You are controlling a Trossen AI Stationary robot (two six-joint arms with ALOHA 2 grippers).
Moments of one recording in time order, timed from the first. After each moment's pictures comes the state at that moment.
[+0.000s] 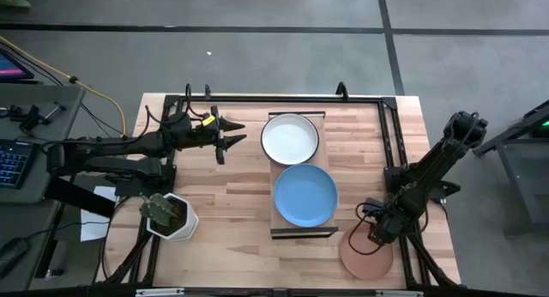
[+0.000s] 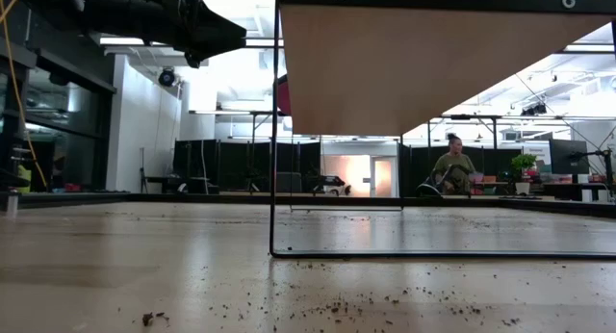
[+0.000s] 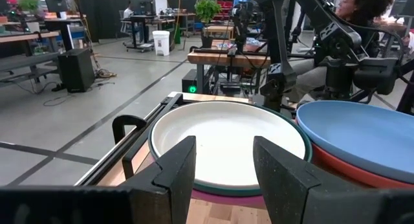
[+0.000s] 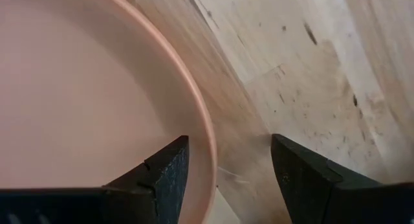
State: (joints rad) left arm 0.30 0.92 0.47 0.41 0.09 0.00; right arm 0.93 1.23 0.52 -0.68 -0.01 1.47
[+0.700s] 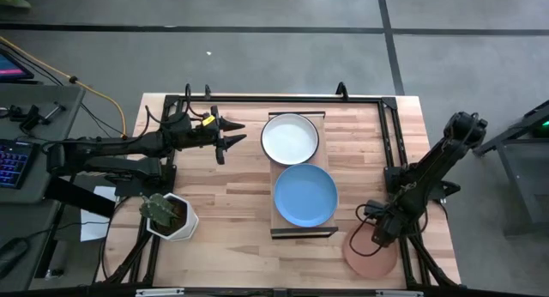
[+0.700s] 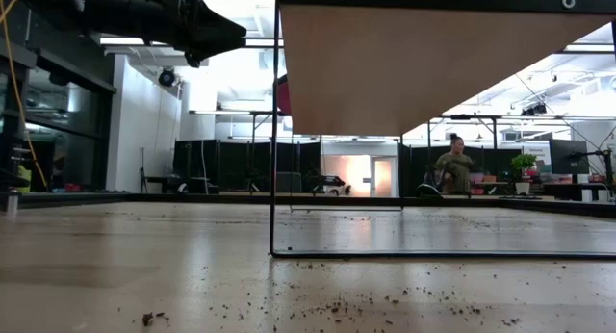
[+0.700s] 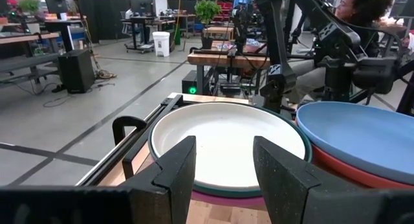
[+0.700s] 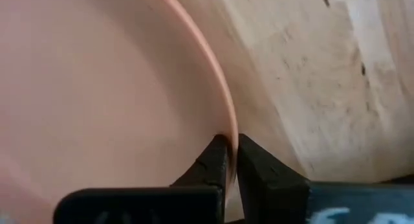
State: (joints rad) left arm 0.30 0.92 0.47 0.41 0.09 0.00; right arm 0.93 1.22 0.52 -0.70 -0.10 1.44
